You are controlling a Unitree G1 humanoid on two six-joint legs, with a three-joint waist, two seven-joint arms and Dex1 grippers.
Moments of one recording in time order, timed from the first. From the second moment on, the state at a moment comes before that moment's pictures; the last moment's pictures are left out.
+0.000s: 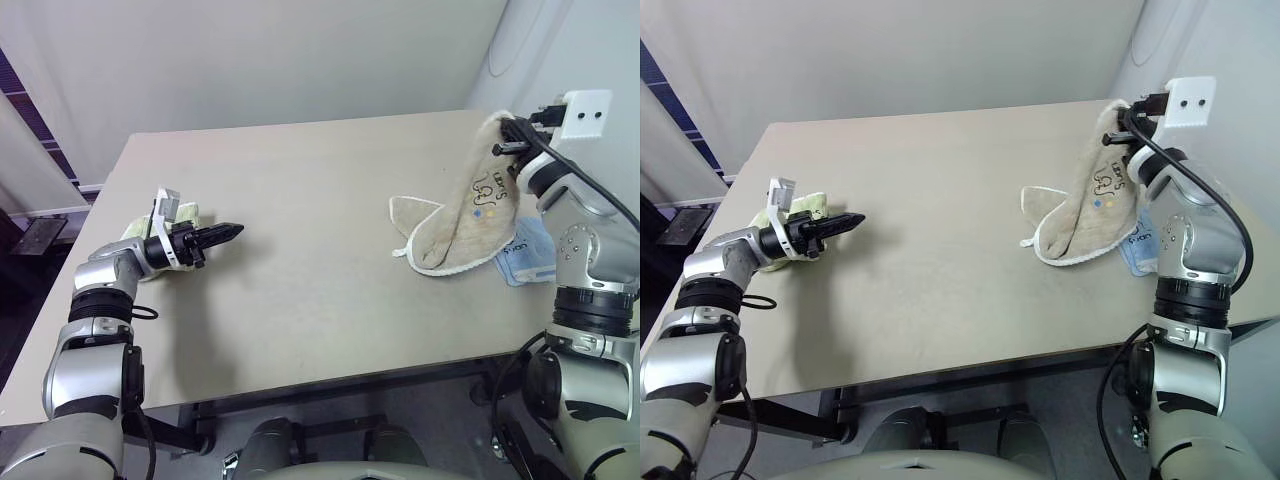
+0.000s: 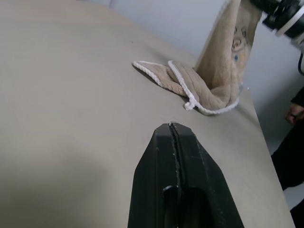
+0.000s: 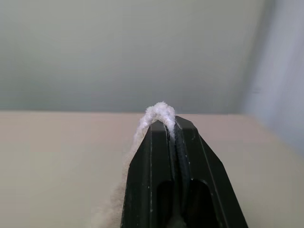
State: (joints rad) left arm -0.74 0.57 0.16 0.89 -0.38 0.35 -1.41; right arm -0.70 -0.52 -0.32 0.02 0.41 0.61 0.32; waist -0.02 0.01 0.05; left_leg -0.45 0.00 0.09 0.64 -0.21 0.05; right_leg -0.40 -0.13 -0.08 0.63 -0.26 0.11
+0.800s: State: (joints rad) left arm -0.71 0.43 0.15 0.93 -0.34 0.19 -1.25; right arm -0.58 -0.67 -0.29 -0.14 0.99 0.89 0.49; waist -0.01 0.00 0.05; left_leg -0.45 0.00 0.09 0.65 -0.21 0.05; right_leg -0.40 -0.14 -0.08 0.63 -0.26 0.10
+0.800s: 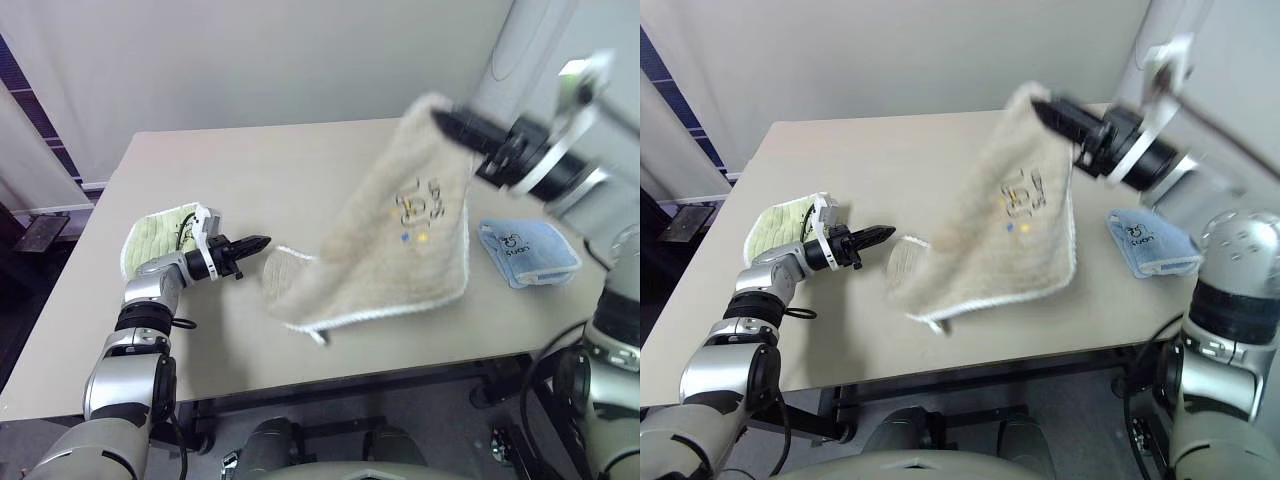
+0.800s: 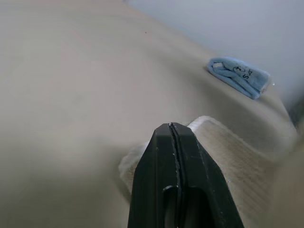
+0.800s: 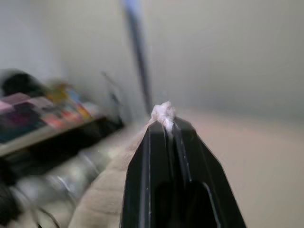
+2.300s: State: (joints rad) left arm -0.97 0.25 -0.06 1.14 -0.06 -0.08 -1.02; right arm -0.52 -0.57 -0.49 0.00 0.71 0.64 0.27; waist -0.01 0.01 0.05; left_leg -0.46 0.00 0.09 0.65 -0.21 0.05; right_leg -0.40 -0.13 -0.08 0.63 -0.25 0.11
